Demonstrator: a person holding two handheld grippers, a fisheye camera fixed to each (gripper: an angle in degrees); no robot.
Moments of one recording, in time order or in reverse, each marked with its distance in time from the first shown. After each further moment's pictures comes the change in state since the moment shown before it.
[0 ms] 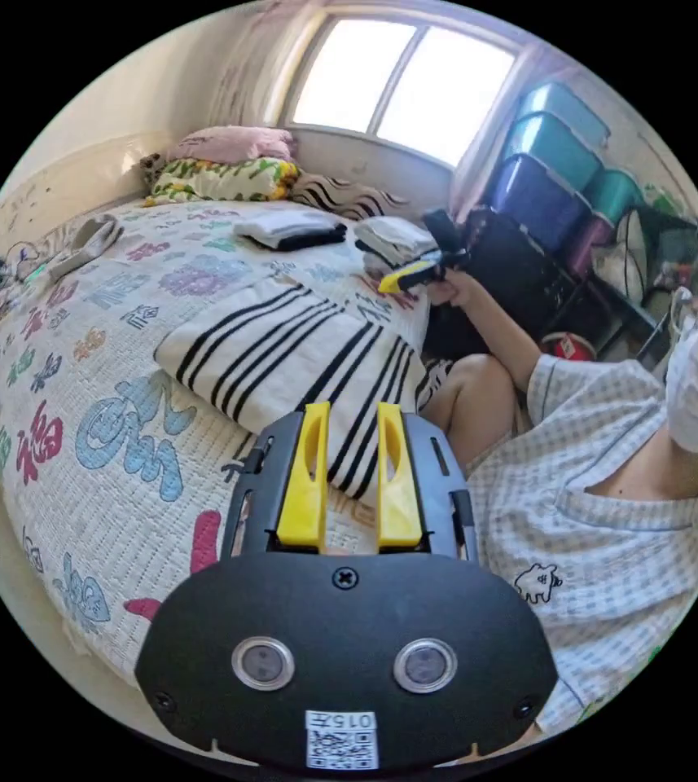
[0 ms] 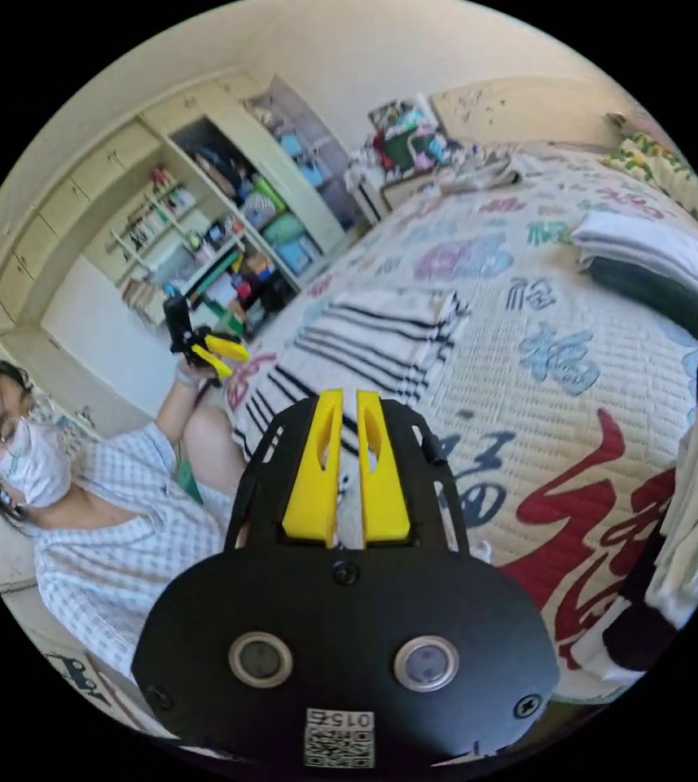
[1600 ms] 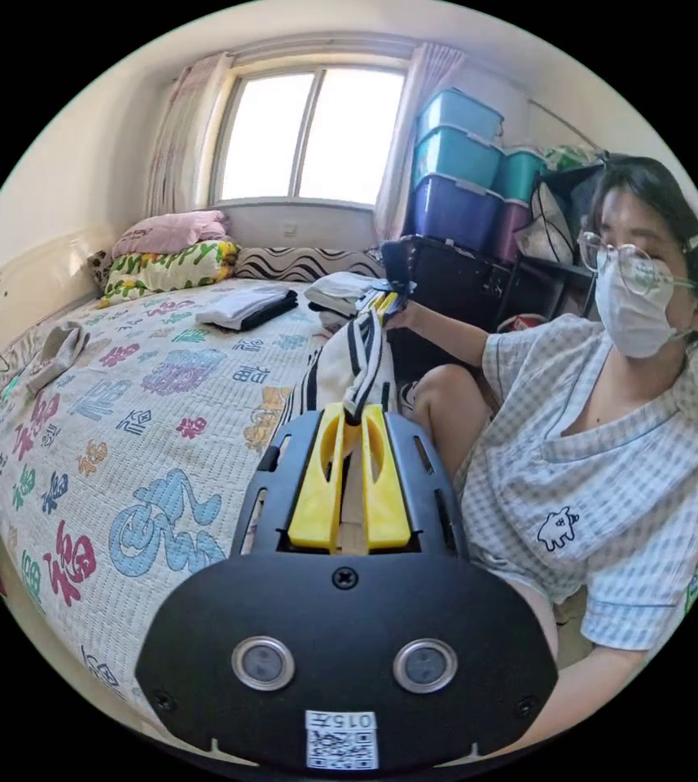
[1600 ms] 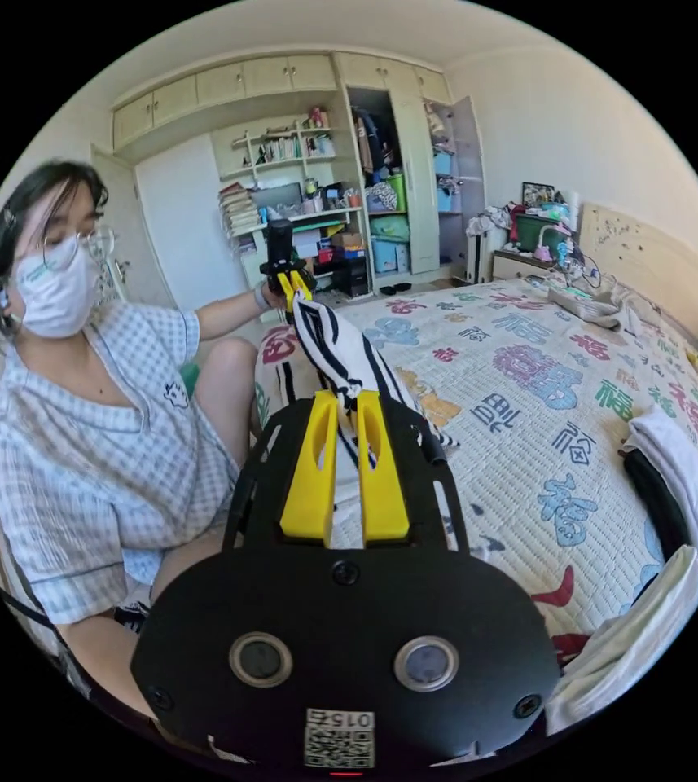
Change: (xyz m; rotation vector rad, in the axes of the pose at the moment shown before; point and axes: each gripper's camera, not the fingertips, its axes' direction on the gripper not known) left arm 0.028 0.062 -0.025 0.020 0.078 0.435; right arm -0.090 0.095 0.000 -0.203 0.015 -0.664
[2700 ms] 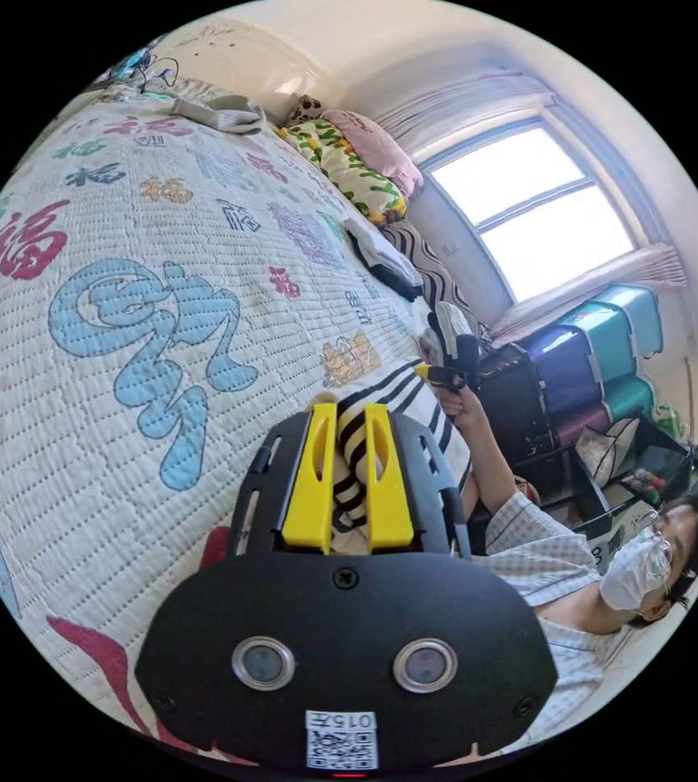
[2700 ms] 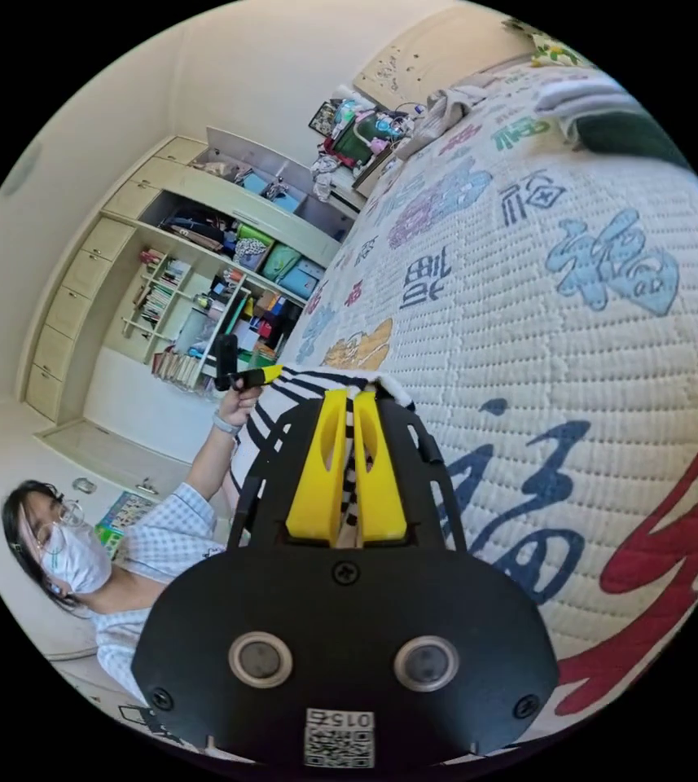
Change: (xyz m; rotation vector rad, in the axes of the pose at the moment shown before) left arm -0.062 0.055 0.075 0.084 0.074 -0.877; right arm 0.080 0.048 0.078 0.158 -0.203 0.856
